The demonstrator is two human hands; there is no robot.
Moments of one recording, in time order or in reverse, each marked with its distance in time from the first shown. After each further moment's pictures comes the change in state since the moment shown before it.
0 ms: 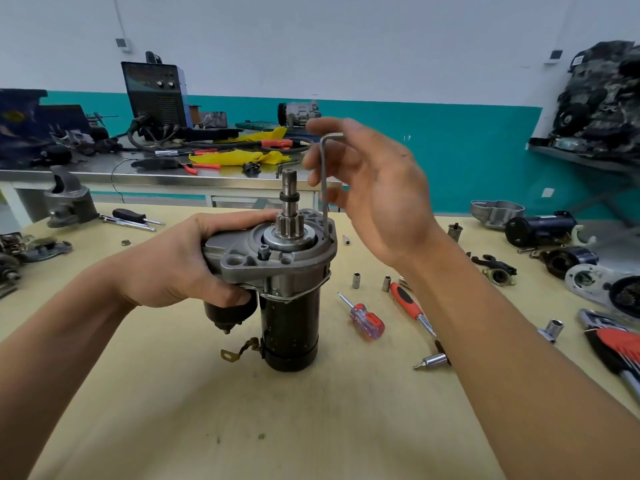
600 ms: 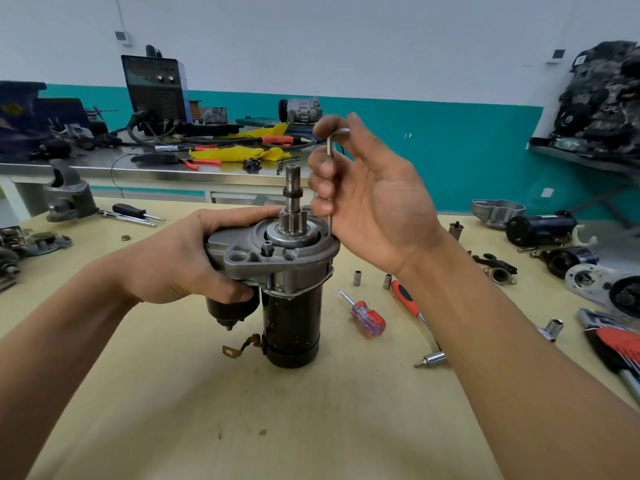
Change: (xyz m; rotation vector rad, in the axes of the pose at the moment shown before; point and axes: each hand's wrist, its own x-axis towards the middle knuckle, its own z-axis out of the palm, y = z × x) left_hand 0.000 -0.002 0.001 -0.042 0.011 -0.001; right_hand -0.001 0.003 0.004 0.415 -0.126 0.240
